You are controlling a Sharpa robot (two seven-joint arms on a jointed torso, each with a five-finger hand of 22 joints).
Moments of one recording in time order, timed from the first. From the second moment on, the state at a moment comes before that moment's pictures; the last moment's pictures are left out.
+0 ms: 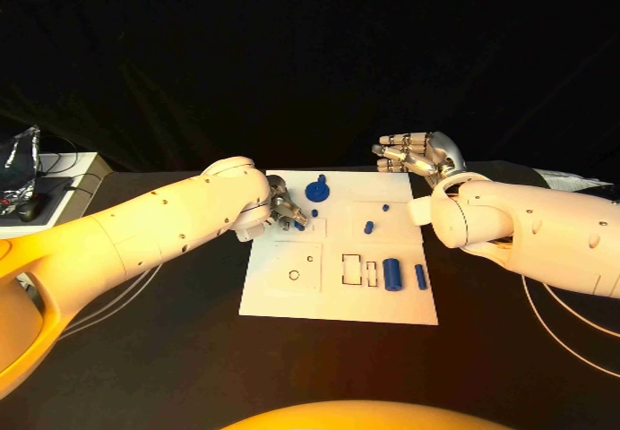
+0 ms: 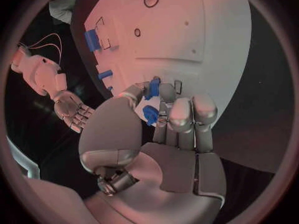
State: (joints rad) left arm 1.25 -0.40 0.02 1.07 -1.08 0.12 -0.59; left_hand 1.12 -0.15 0.37 0.04 0.55 1.10 0.00 0.35 0.90 1.29 -0.07 0.83 0.65 1.42 -0.11 1.23 1.02 0.10 1.25 -0.09 1.21 1.21; right arm 1.25 -0.81 -0.10 1.43 -0.23 -0.65 0.33; right_hand 1.24 0.00 -0.03 -0.11 0.51 0.91 0.20 0.06 0.06 1.04 0.17 0.07 0.06 1.06 0.16 0.06 0.06 0.09 0.92 0.17 0.15 0.07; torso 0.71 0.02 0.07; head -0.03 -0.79
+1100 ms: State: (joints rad) left arm 1.26 -0.38 0.02 1.07 -1.10 0.13 -0.59; left_hand 1.12 -0.15 0.37 0.04 0.55 1.10 0.00 0.35 0.90 1.30 -0.07 0.83 0.65 1.42 -0.11 1.23 1.01 0.10 1.25 -0.09 1.21 1.22; right arm 1.25 -0.80 -0.10 1.42 -0.23 -0.65 0.33; right_hand 1.24 0.00 -0.03 -0.11 0.51 0.91 0.20 0.06 0.06 1.04 0.17 0.07 0.06 1.06 0.16 0.06 0.06 0.09 0.92 0.17 0.15 0.07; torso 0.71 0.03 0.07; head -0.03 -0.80
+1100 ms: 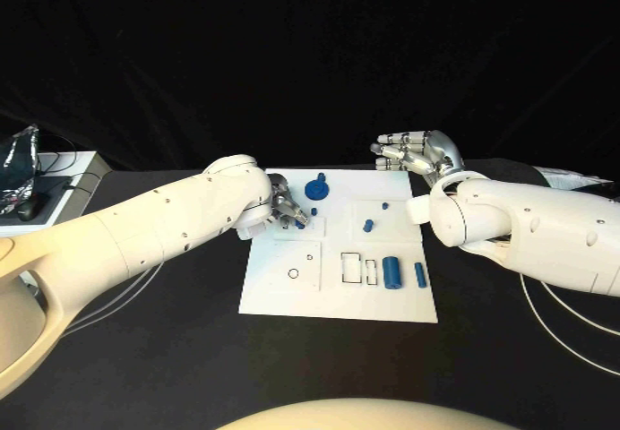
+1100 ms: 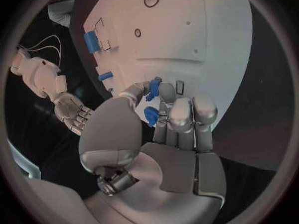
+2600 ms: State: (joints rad) left arm 1.26 -0.37 0.01 1.04 -1.11 0.15 -0.59; left_hand 1.12 -0.15 0.36 0.03 0.55 1.11 0.00 0.35 0.90 1.30 -0.07 0.83 0.66 1.42 -0.11 1.23 1.00 0.10 1.25 -0.07 1.20 1.23; right arm 1.25 -0.81 -0.10 1.42 -0.23 -0.65 0.33; right_hand 1.24 0.00 -0.03 -0.11 0.52 0.91 0.21 0.06 0.06 1.04 0.17 0.07 0.06 1.06 0.16 0.06 0.06 0.09 0.92 0.17 0.15 0.07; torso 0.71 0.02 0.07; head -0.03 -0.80
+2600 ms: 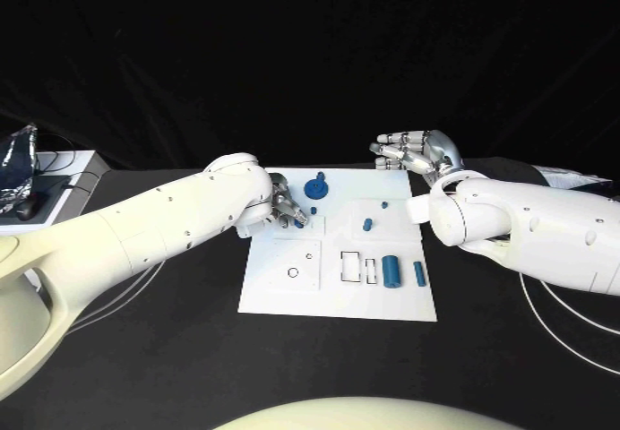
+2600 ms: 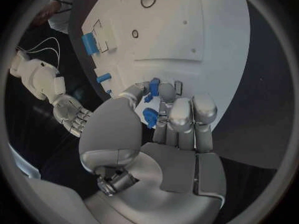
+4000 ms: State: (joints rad) left arm 1.26 -0.37 0.01 1.03 -1.09 0.13 -0.59; left_hand 1.20 -0.03 -0.02 0.10 0.53 1.14 -0.03 0.36 0.91 1.31 -0.09 0.84 0.66 1.42 -0.11 1.23 1.01 0.08 1.26 -0.08 1.17 1.26; right arm 1.24 -0.81 -0.10 1.42 -0.23 -0.65 0.33; right_hand 1.24 0.00 -0.03 -0.11 0.52 0.90 0.21 0.06 0.06 1.04 0.17 0.07 0.06 1.05 0.16 0.06 0.06 0.09 0.92 0.17 0.15 0.07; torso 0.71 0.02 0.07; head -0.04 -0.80
